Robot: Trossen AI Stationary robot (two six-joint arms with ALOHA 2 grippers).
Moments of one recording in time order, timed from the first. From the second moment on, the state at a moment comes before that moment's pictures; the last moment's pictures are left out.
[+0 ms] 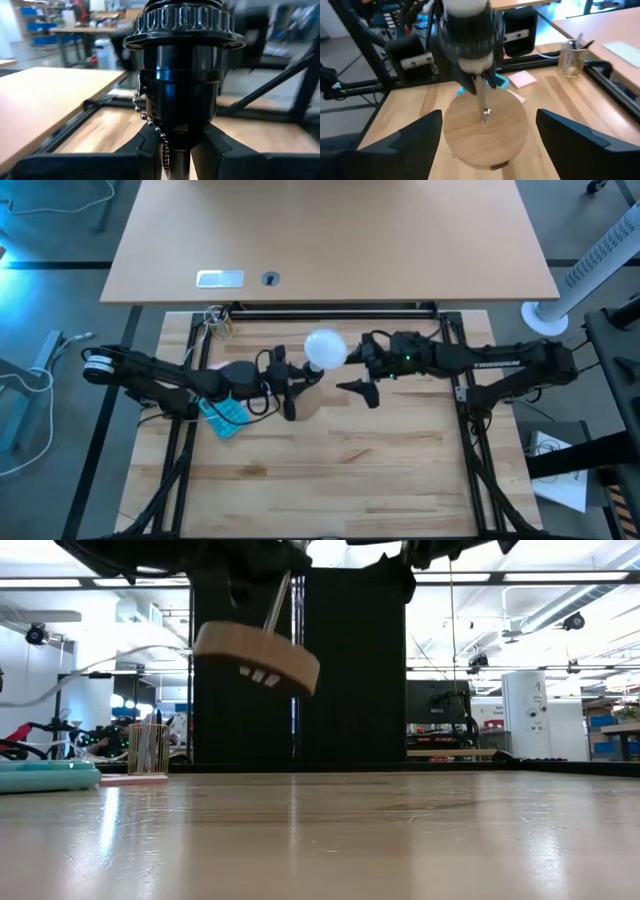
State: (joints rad) left arm -0.06 1.28 0.69 0.60 -0.25 -0.01; right arm -0.06 1.25 0.96 0.02 -0.10 0.12
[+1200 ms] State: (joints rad) left arm -0.09 1.48 0.67 0.93 -0.23 -0.07; right arm 0.06 1.34 0.98 0.60 0.16 -0.01
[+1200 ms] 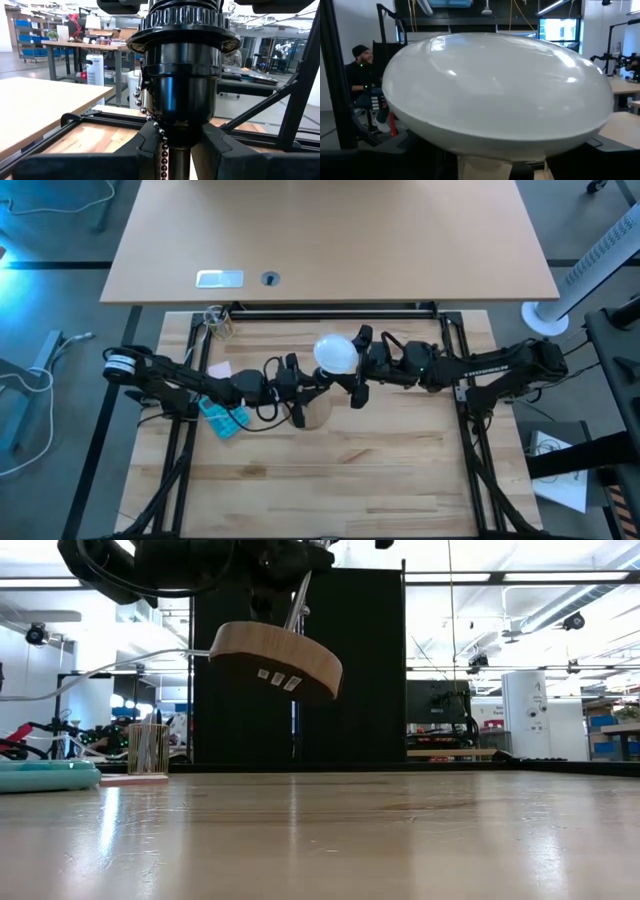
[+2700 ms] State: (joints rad) left arm 0.10 1.50 0.69 0.91 -0.61 0.41; right arm 0.00 1.57 1.02 0.78 0.67 0.02
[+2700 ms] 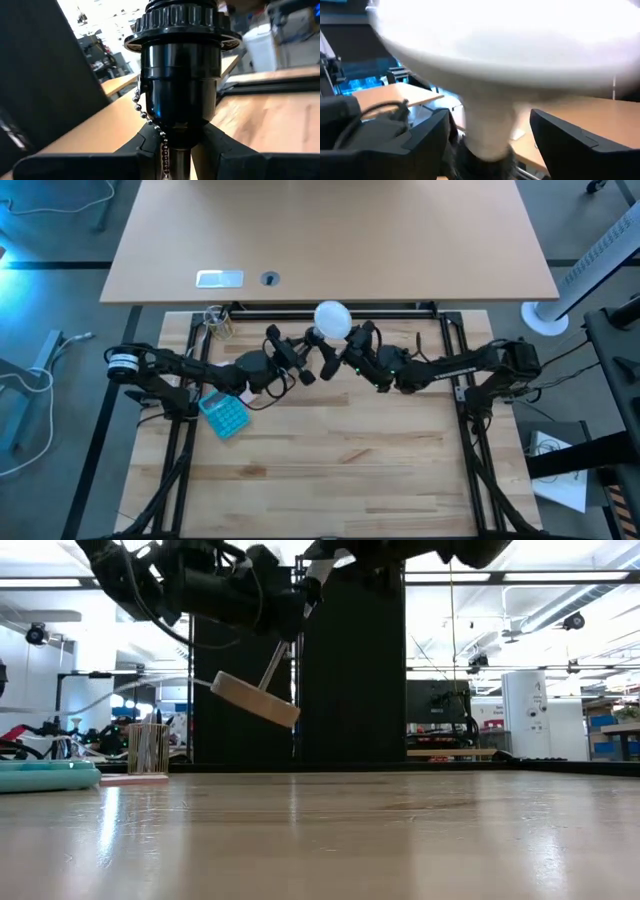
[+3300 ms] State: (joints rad) left arm 0.12 1.51 0.68 0.91 -0.61 0.45; right arm -0.03 1.68 1.16 0.78 0.74 0.12
